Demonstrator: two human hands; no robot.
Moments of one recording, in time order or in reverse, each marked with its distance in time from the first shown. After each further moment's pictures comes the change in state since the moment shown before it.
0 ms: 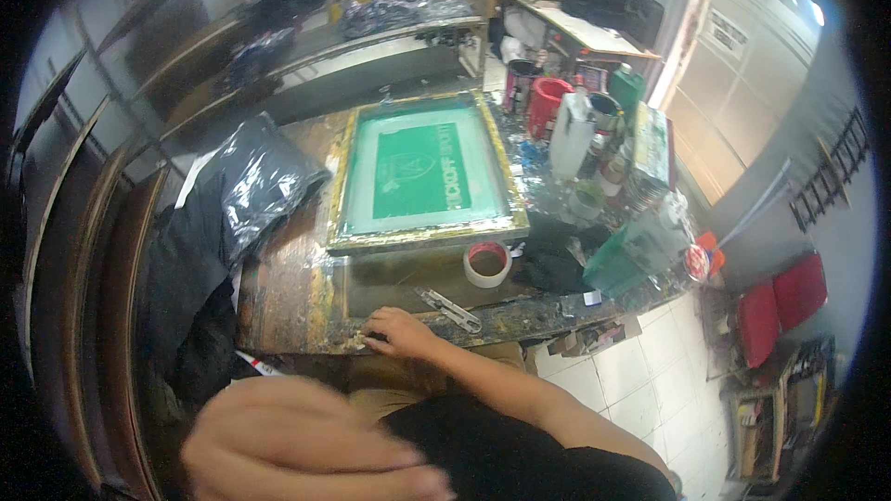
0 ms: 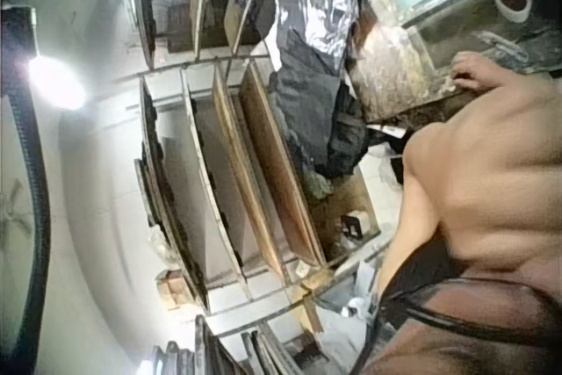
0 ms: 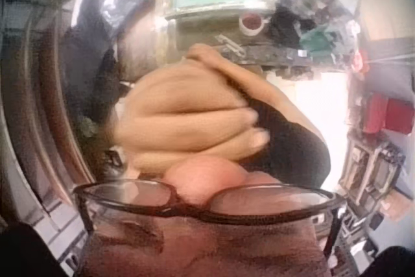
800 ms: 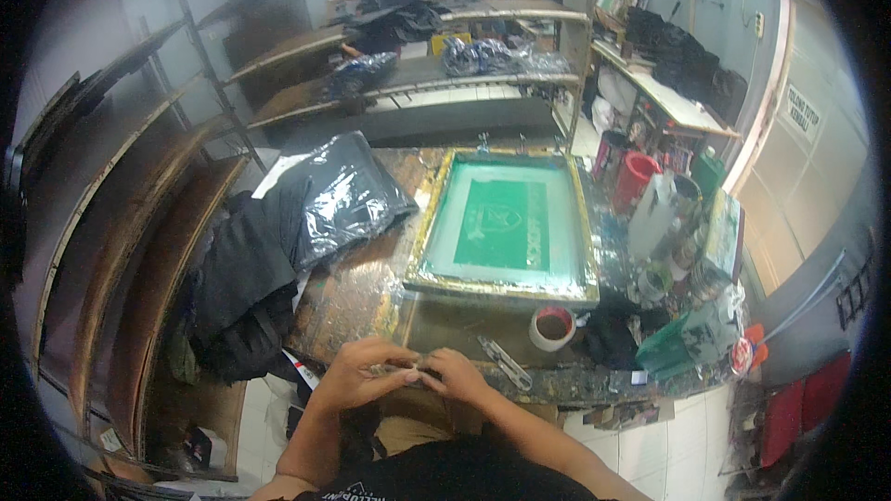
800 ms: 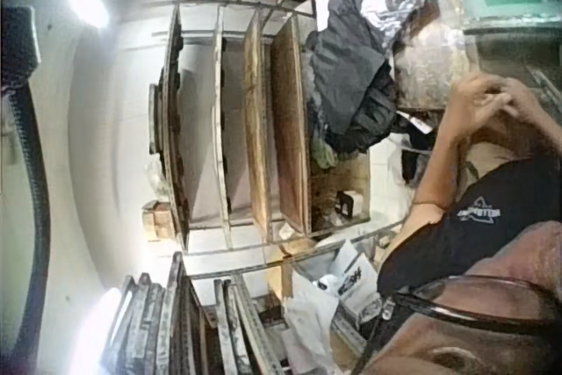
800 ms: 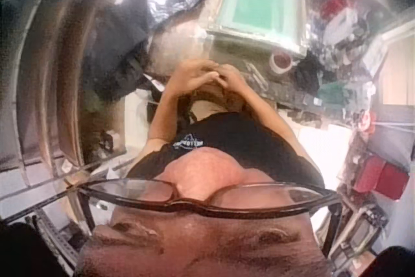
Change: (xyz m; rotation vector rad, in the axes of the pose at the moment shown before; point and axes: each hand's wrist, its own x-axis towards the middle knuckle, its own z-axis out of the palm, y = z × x) left_hand -0.179 -0.017 -0.085 0.258 -0.331 -1.167; right_hand 0.000 0.003 -0.006 -0.001 -0.069 0.006
